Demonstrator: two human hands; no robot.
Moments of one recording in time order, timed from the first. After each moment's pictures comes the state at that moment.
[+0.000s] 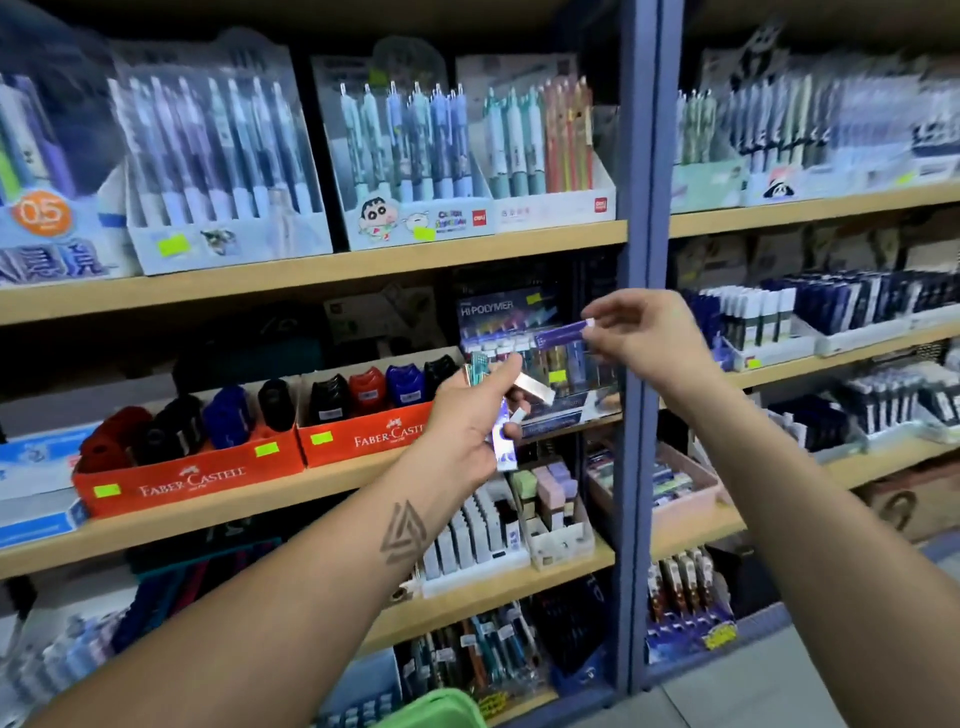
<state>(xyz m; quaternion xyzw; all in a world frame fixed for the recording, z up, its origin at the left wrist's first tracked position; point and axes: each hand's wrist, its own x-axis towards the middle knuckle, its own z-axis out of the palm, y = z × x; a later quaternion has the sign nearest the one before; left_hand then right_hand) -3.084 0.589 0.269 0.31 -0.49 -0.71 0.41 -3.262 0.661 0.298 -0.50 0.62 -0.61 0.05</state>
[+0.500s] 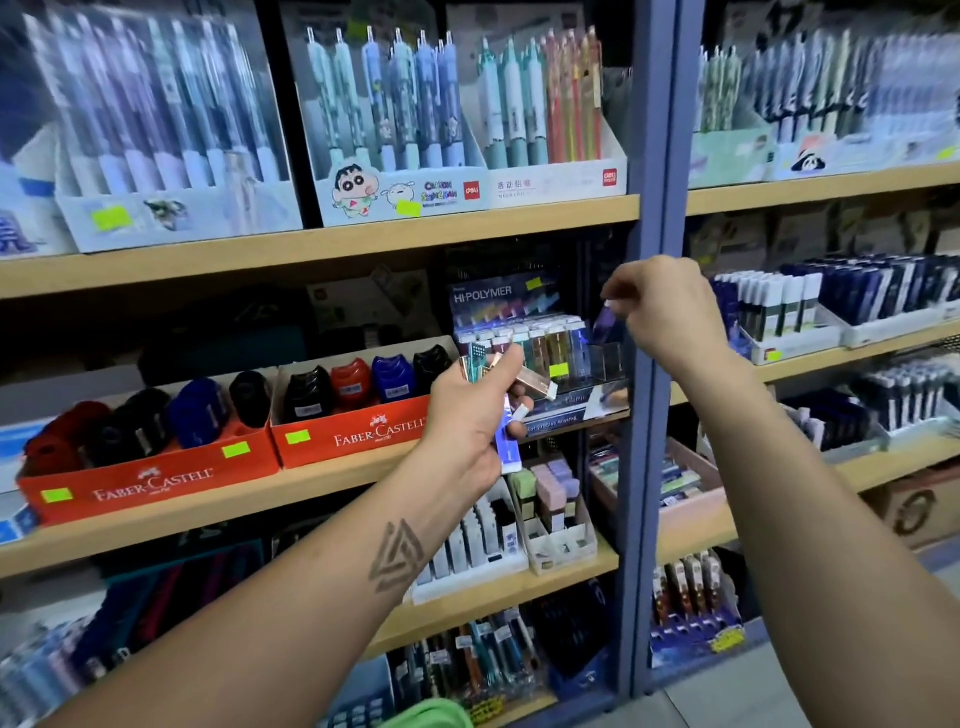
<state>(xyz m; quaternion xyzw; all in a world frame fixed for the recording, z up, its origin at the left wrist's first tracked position) -3.102 0.581 0.261 0.32 -0.50 -0.67 0.45 -3.301 0.627 0.306 -0.50 0.74 -0.39 -0.24</state>
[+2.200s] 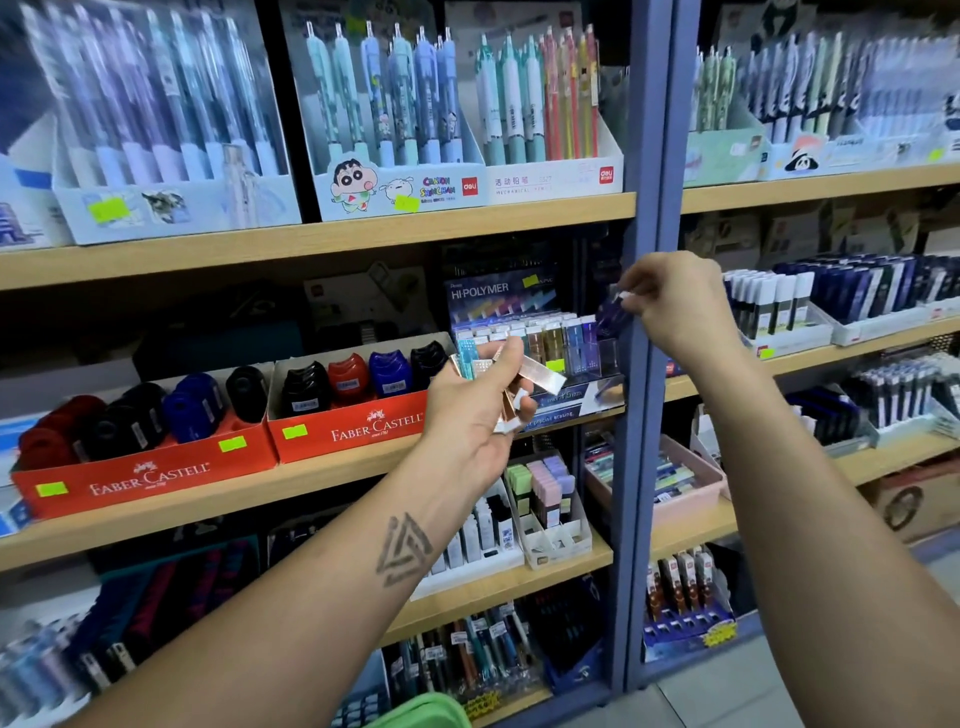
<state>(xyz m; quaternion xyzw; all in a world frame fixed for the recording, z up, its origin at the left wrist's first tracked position) -3.098 0.597 0.269 0.28 -0.40 -0.74 0.46 -3.317 0.632 0.302 -0.47 0.73 -0.46 -0.17</state>
